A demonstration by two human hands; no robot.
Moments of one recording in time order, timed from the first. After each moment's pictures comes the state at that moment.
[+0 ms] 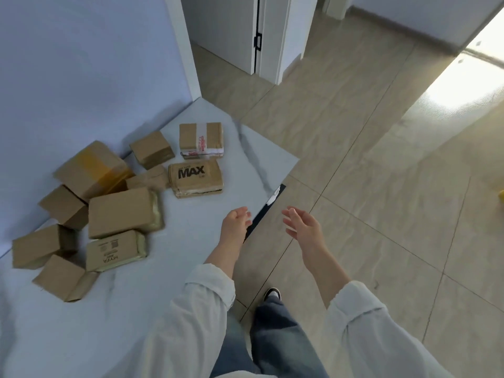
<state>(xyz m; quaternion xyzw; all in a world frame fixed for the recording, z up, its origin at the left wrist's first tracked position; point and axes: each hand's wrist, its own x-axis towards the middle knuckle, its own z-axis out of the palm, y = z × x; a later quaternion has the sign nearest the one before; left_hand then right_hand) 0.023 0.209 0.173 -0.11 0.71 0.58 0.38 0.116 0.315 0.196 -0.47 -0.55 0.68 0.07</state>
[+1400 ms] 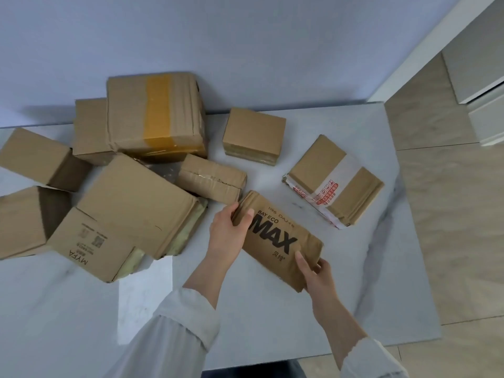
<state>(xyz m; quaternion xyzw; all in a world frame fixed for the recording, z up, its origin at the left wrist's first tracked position) -0.270 0.160 -0.057 -0.33 0.79 0.48 0.19 -0.233 0.350 -0.081 -0.41 -0.64 0.58 -0.29</state>
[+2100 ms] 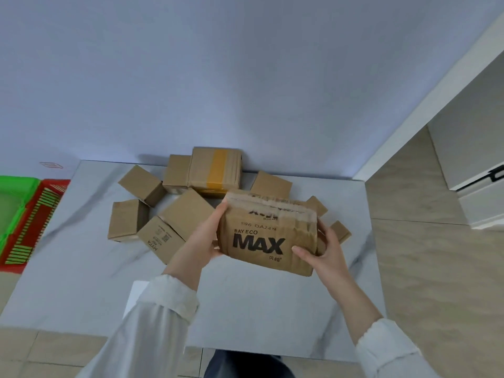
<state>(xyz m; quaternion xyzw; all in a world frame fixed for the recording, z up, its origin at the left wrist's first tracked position) -0.230 0.132 0.188 -0.49 0.49 0.71 0.11 -0.272 0.362 0.157 -0.03 -0.76 0.60 -0.25</state>
